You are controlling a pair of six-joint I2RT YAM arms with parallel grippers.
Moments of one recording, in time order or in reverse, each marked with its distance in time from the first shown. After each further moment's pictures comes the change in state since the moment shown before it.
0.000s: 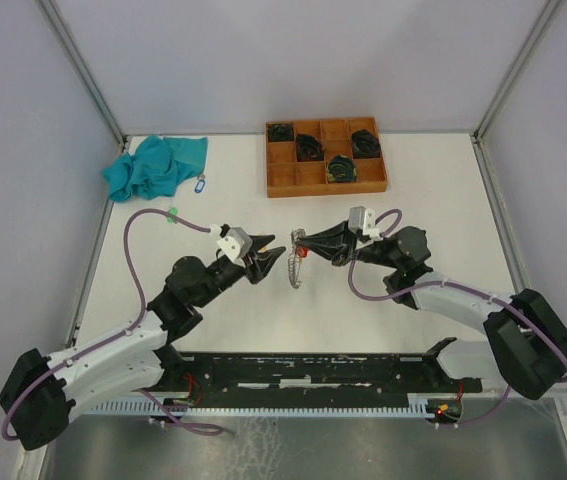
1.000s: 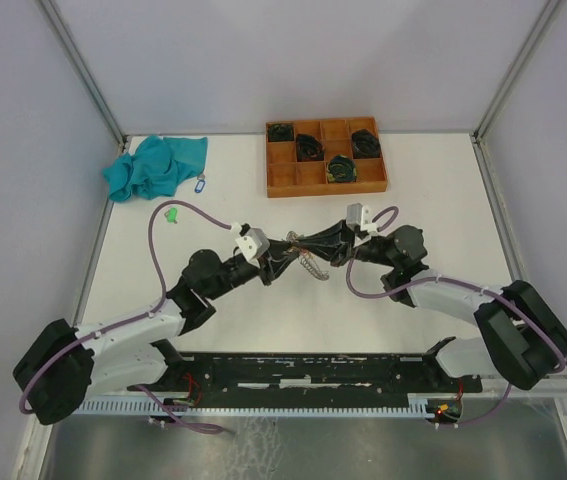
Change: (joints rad) left arm 0.001 0.193 -0.003 0.201 0.145 0.000; right arm -0.005 0.055 0.000 0.058 -0.029 0.064
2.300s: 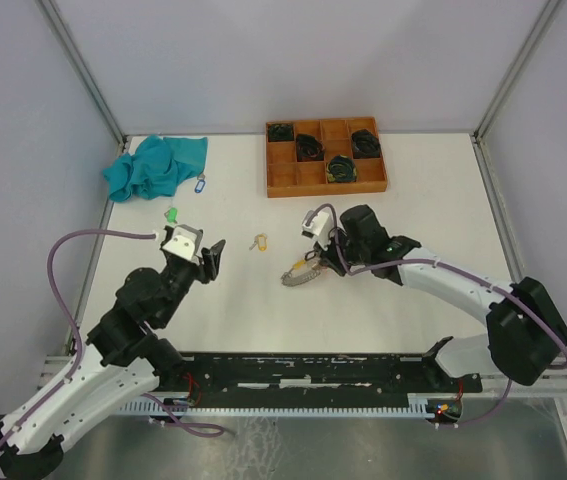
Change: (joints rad) left arm 0.013 -0.591 0.212 -0.909 -0.612 0.077; right arm 0.070 -0.004 0.308 -1.385 0.532 -0.460
